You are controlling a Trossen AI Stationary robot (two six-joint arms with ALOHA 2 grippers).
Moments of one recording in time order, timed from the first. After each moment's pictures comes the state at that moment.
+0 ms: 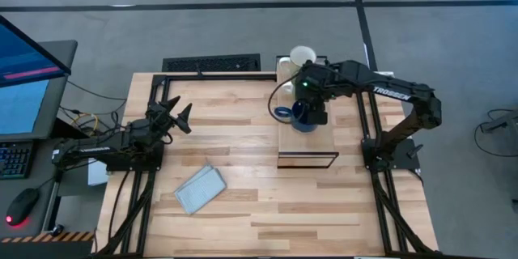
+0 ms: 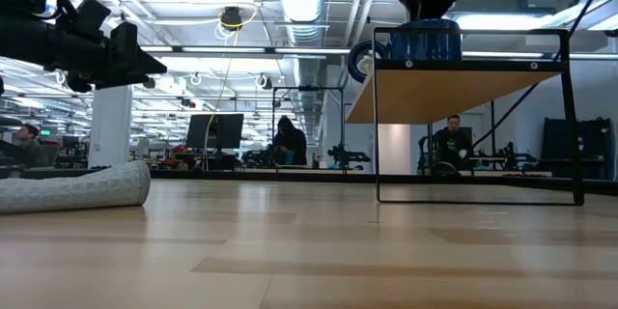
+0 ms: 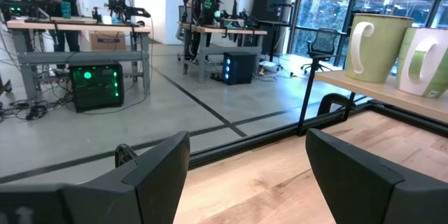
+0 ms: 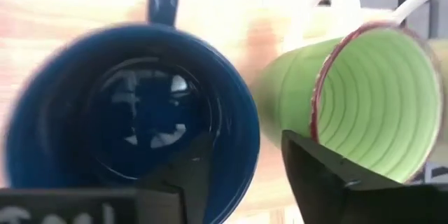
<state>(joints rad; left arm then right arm) 0.14 0.07 0.02 0.06 -0.82 -0.12 -0.25 1.52 1.62 -1.32 0.21 -0.34</state>
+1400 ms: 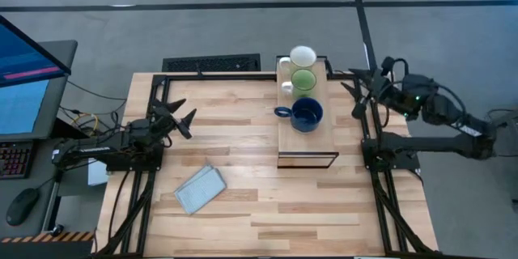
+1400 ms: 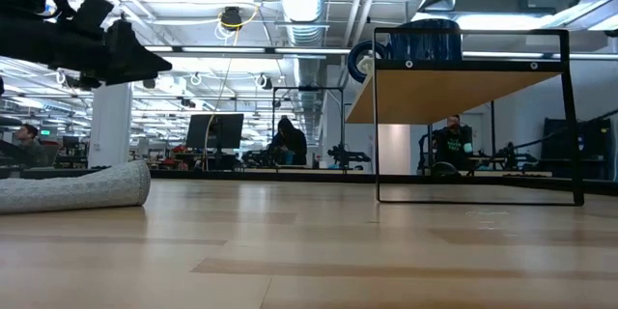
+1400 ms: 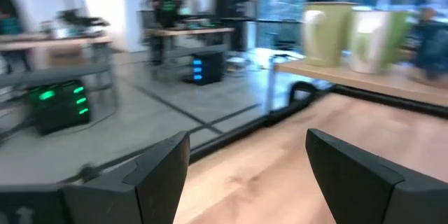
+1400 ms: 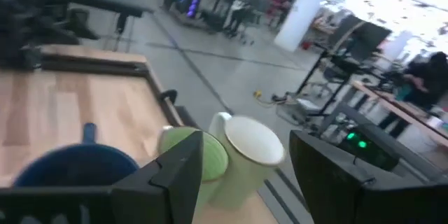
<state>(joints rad) 0.14 0.07 0.02 0.07 -0.68 -0.02 -0.24 0.58 0.94 -0.52 0.37 -0.40</state>
